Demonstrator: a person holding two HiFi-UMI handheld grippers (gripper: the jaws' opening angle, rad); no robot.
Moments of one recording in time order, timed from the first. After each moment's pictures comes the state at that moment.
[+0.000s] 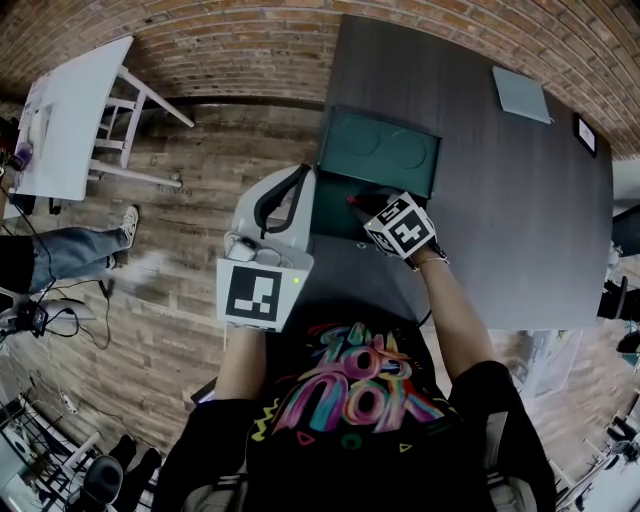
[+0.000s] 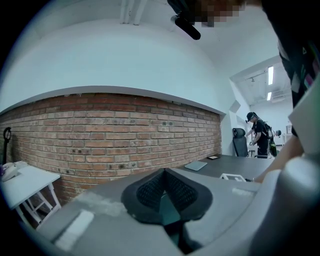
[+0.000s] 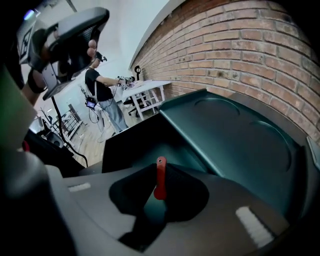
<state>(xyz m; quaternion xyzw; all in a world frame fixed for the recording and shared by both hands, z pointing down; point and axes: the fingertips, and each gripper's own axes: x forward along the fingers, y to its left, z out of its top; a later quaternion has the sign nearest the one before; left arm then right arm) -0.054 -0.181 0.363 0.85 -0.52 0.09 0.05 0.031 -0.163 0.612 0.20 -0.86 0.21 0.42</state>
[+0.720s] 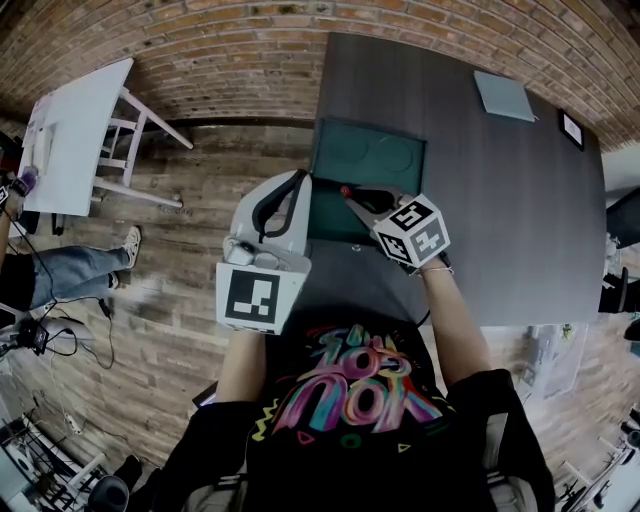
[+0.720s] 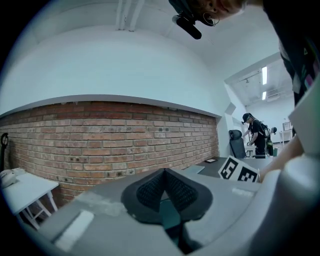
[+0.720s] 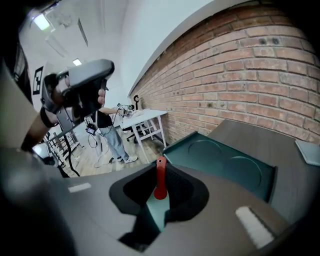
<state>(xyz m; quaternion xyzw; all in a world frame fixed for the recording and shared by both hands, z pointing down) -0.047 -0.167 0.340 0.86 -0.51 0.07 0.03 0.024 -0.175 0.518 0.26 -0.90 0.20 0.27</state>
